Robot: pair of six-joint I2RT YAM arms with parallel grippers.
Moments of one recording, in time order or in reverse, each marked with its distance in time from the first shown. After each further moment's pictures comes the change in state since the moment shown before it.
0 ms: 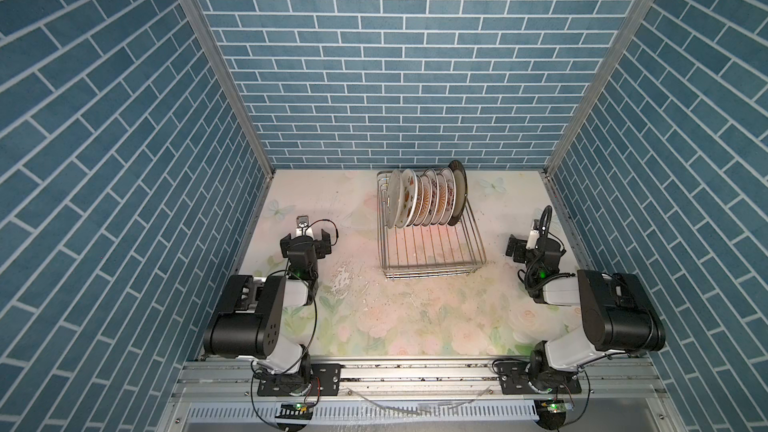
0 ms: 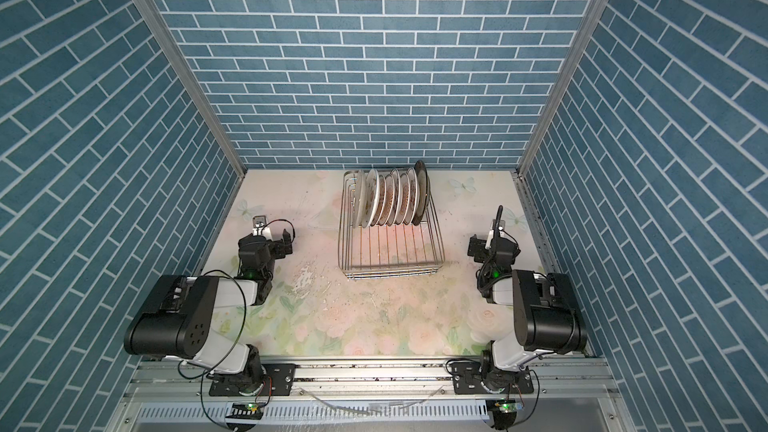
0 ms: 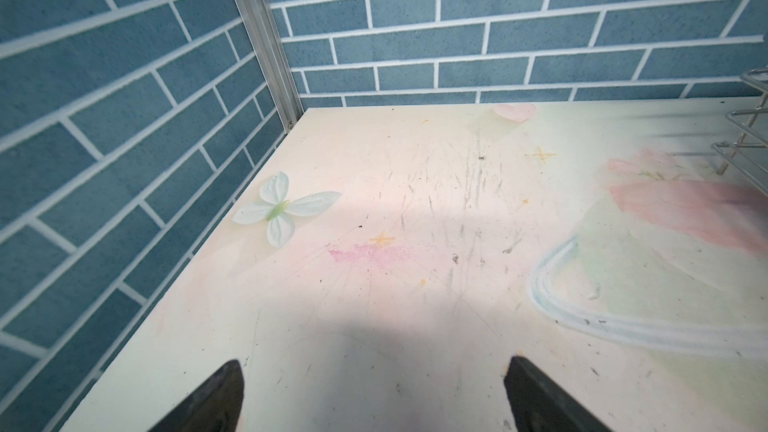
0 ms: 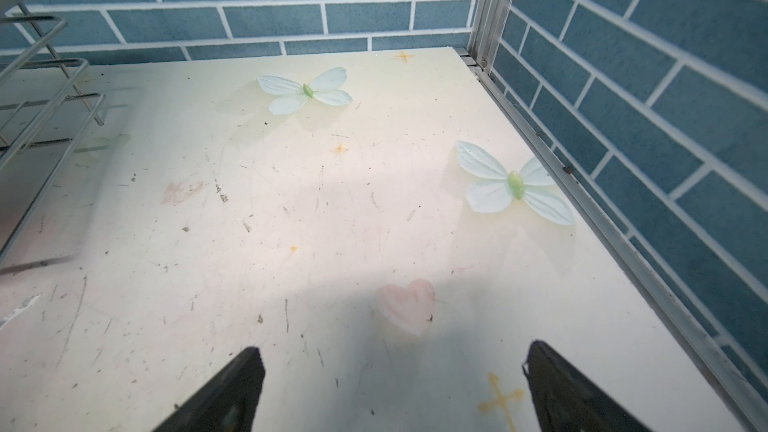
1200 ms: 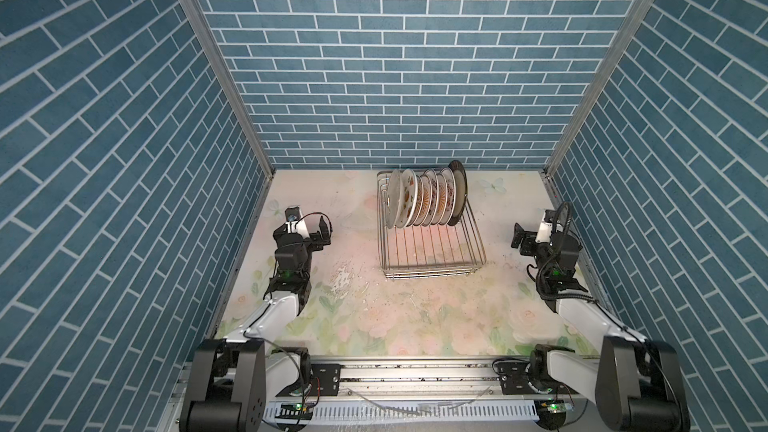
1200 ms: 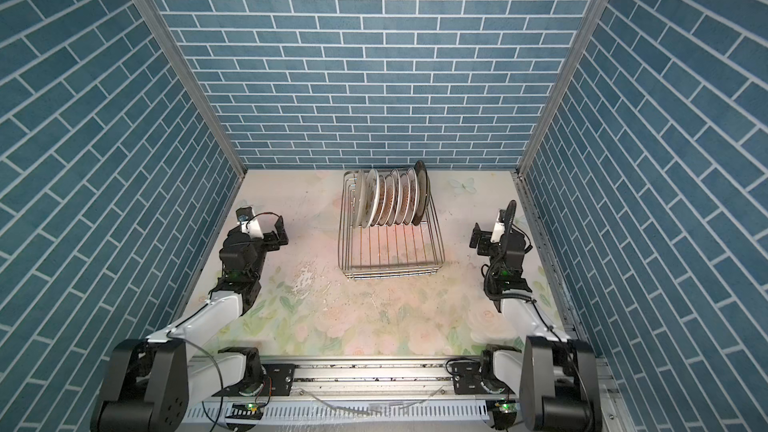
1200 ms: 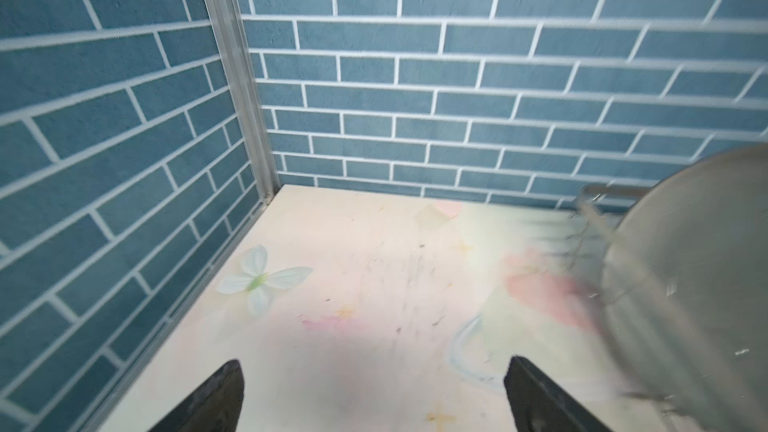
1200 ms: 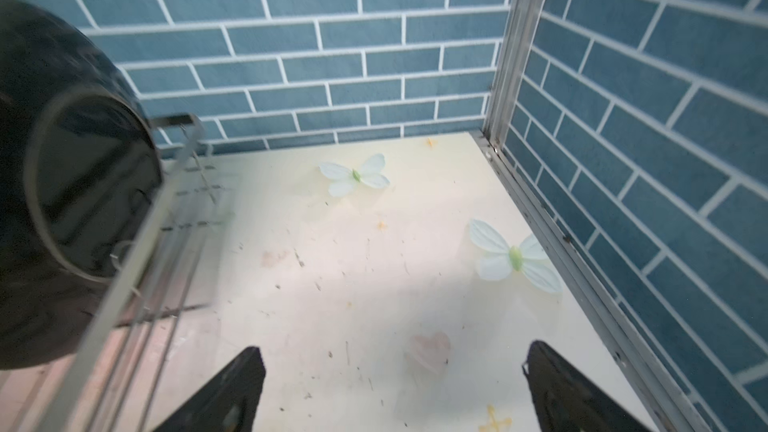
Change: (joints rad) left arm -0.003 -0.416 0.031 -0.260 0.168 -0.153; right arm 0.000 -0.478 0.064 -0.380 -0.121 0.039
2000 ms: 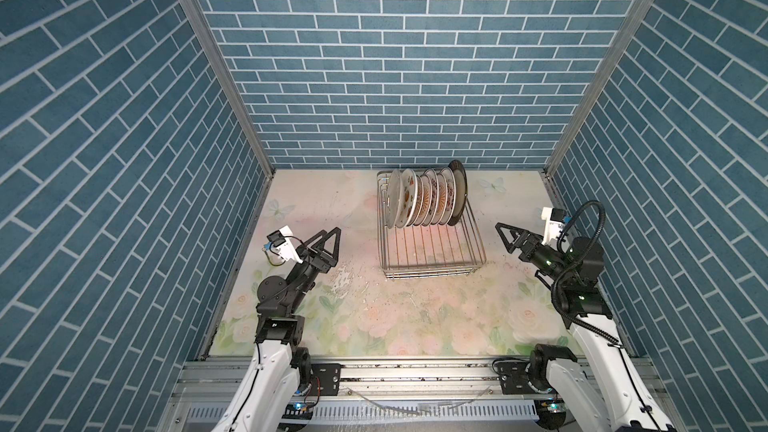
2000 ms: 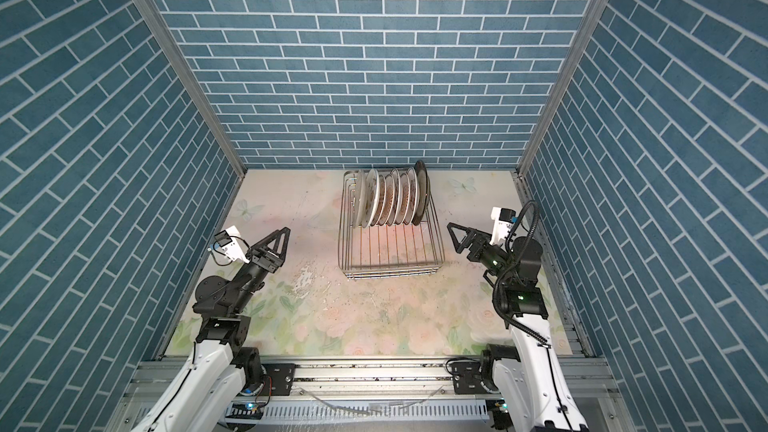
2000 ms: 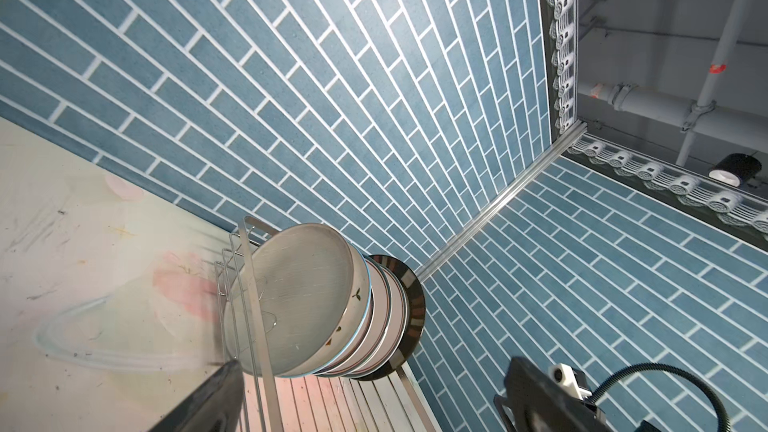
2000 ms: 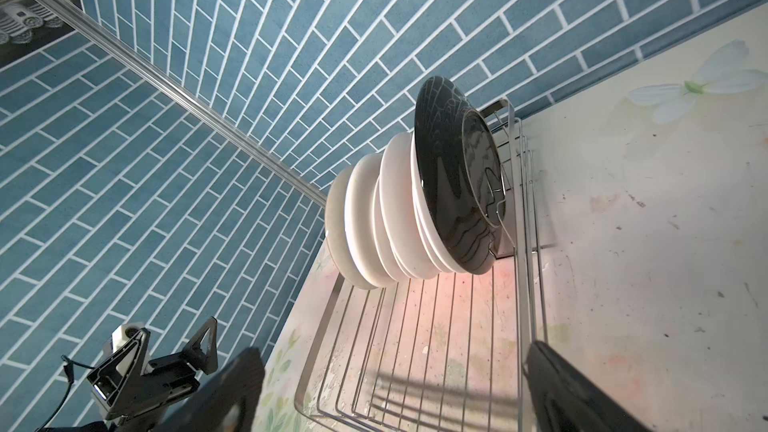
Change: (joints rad) left arm -0.017 -0.527 -0.198 0.062 0.546 -0.805; right arm 0.008 -0.315 0.080 -0.306 -0.686 0.642
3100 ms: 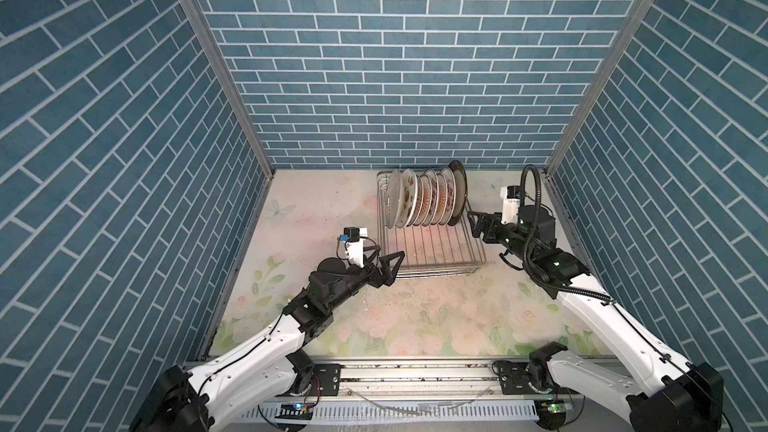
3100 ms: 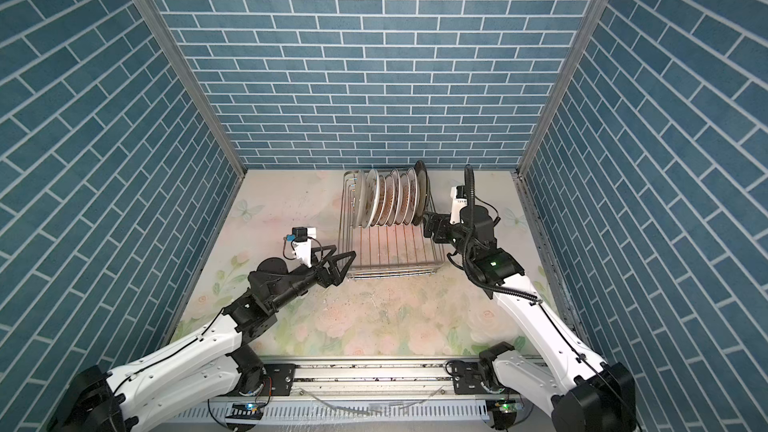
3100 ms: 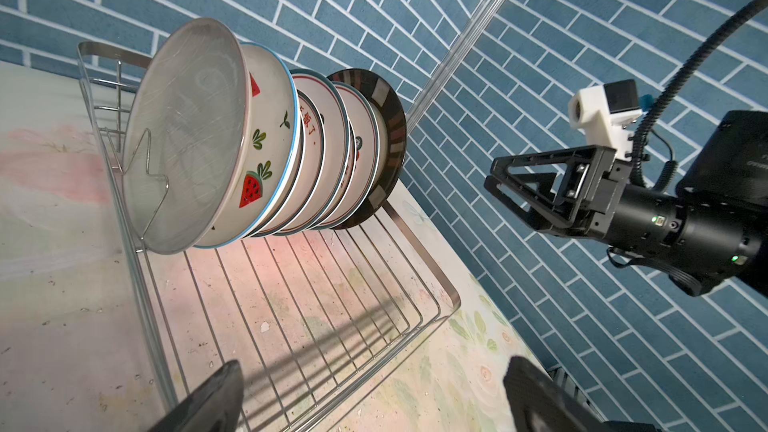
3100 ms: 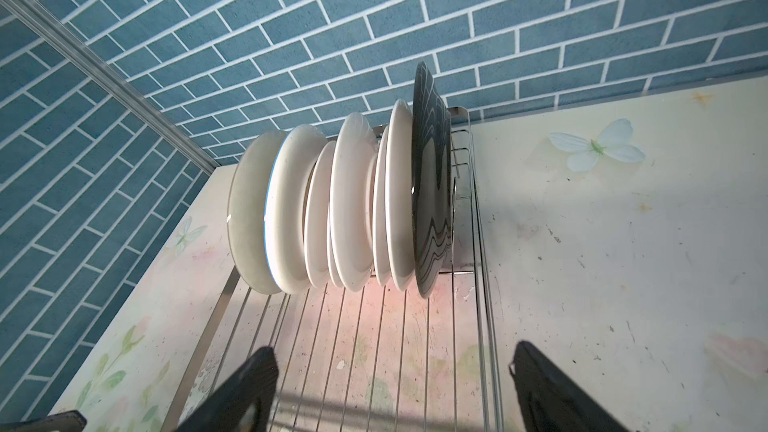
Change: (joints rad) left arm -0.635 0.309 0.193 -0.267 -0.321 0.339; right arm 0.484 0.293 0.364 -0.305 0.726 -0.314
